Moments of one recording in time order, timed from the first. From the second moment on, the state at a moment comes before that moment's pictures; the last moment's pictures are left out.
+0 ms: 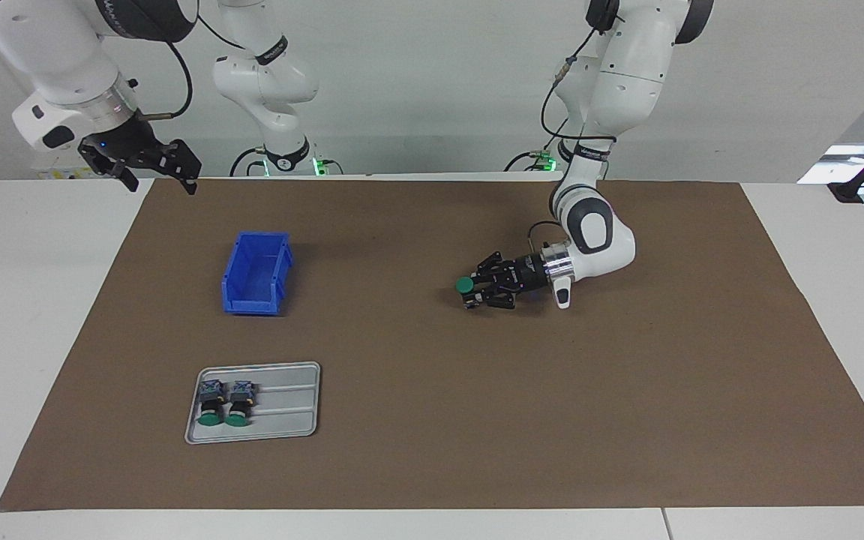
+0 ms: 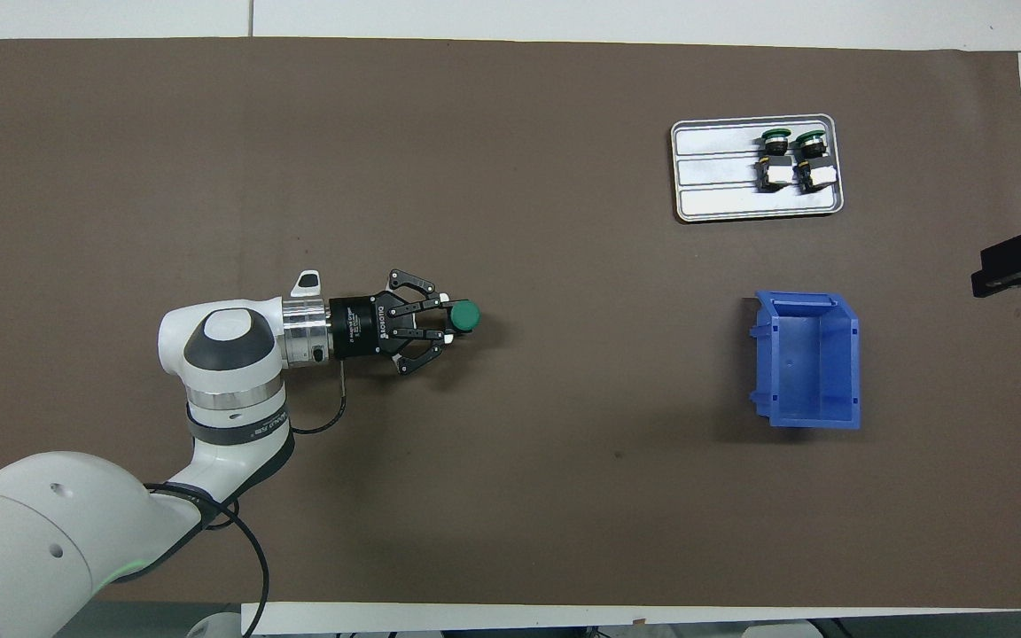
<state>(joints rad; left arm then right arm) -0.36 0.33 -0.07 -2.25 -1.77 2.07 -0.53 -0.08 -0.05 0.01 -1.60 -0.03 1.42 0.00</state>
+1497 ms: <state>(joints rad) -0.41 0.18 -0.07 -2.28 -1.77 2.21 -0.63 -0.08 -0.05 0.06 -1.60 -0.02 1.42 0.00</state>
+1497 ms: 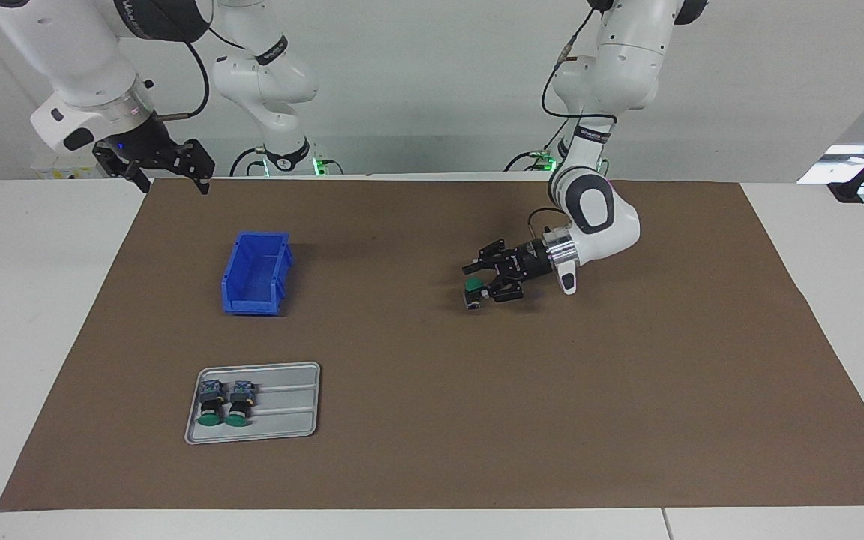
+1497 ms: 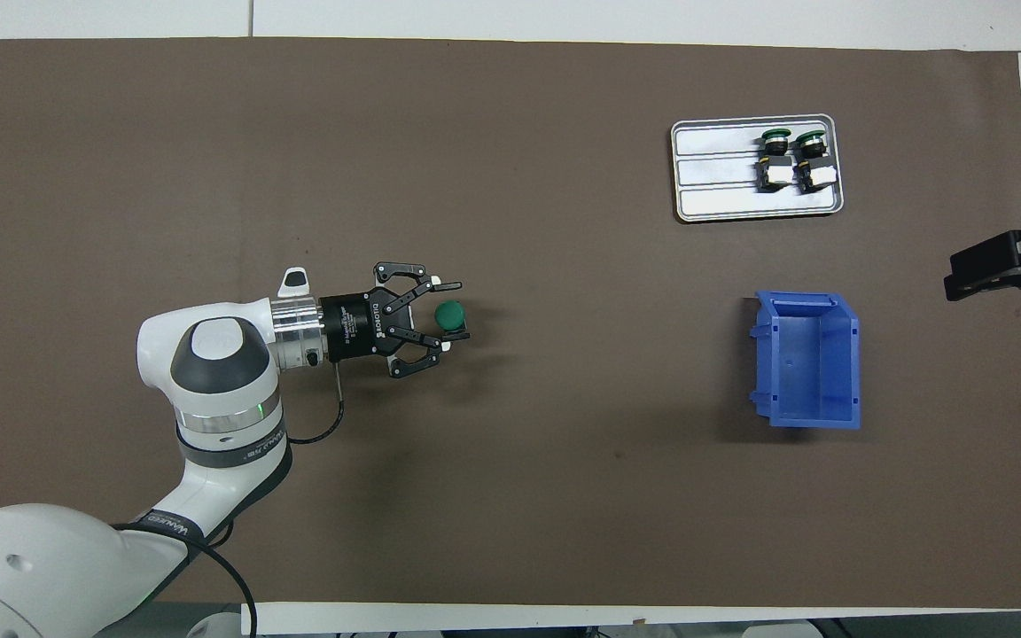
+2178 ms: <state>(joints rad) -0.48 0.06 -0.07 -2.20 -1.08 2.40 -0.91 0.16 -0.02 0.07 -1.72 0.07 1.68 0.10</state>
